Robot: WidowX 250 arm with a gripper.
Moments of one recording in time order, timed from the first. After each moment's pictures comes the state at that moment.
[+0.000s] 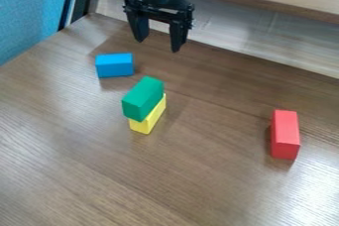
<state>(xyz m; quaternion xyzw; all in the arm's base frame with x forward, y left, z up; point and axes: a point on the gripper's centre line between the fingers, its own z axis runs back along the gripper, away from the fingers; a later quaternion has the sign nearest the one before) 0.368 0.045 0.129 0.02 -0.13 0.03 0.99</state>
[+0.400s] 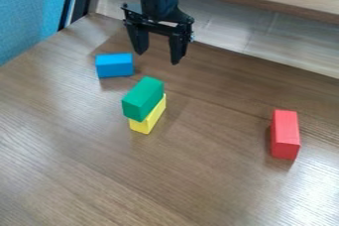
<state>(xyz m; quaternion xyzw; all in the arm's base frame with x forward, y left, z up) 0.358 0.040 0.114 0.00 -0.10 0.03 0.99</state>
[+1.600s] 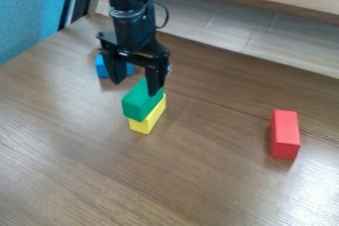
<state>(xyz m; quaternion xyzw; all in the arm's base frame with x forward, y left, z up) 0.309 0.044 0.091 0.01 -0.08 0.03 1.00</state>
